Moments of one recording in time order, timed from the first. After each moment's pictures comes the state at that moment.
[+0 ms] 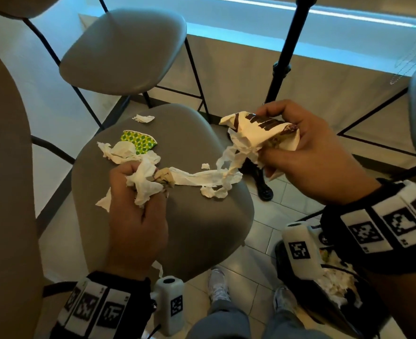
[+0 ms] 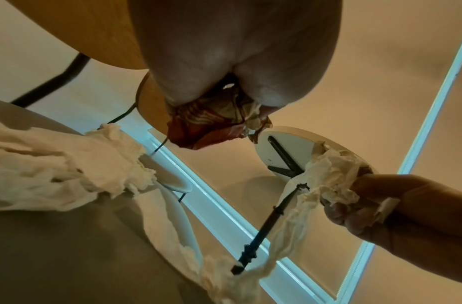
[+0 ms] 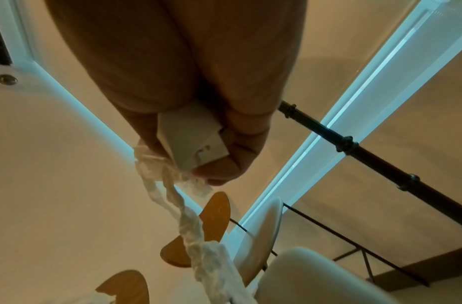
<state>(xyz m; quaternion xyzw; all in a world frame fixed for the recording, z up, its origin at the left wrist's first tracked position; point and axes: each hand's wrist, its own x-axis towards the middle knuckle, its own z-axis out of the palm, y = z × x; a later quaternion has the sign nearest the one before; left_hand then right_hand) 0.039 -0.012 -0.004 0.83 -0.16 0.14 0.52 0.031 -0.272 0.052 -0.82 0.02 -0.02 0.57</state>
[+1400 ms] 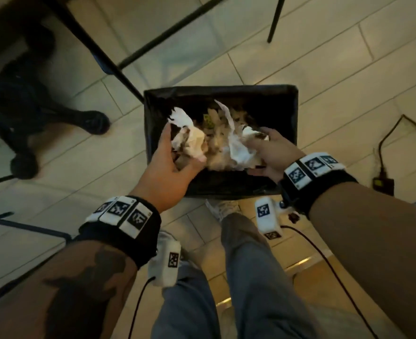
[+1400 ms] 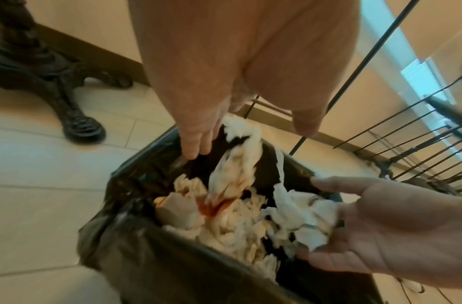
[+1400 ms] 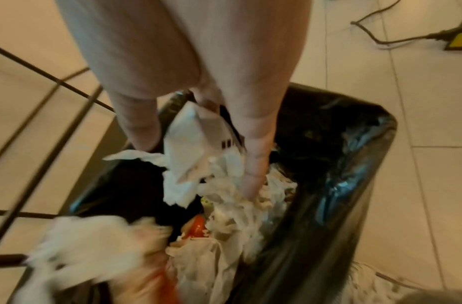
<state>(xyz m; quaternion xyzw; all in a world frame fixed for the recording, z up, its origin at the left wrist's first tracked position) -0.150 -0.442 -0.463 0.75 -0.29 -0.55 0.23 -0.363 -0.558 -0.510 -0.25 0.68 -0.01 0.69</state>
